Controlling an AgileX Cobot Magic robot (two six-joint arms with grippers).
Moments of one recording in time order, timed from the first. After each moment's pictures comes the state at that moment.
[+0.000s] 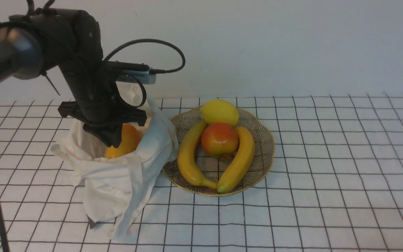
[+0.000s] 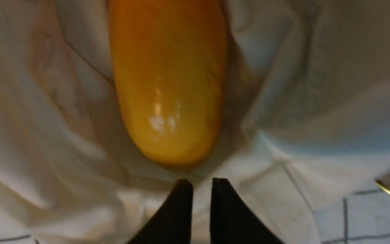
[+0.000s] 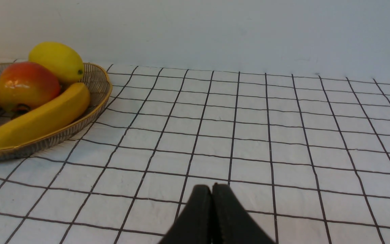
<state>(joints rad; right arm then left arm) 0.08 -0.01 0.03 -0.03 0.36 0.00 -0.22 2.00 -1.66 0.00 1.18 -0.06</state>
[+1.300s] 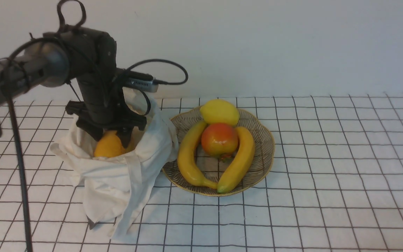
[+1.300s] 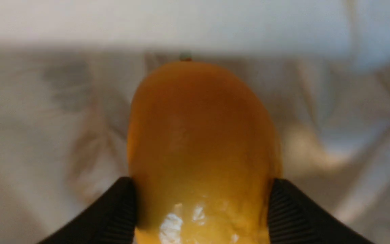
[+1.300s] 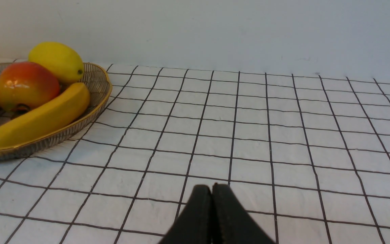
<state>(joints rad) 0.08 -0.01 0.03 -0.03 0.36 0.00 -0.22 2.06 -1.71 0.12 1.11 -0.06</state>
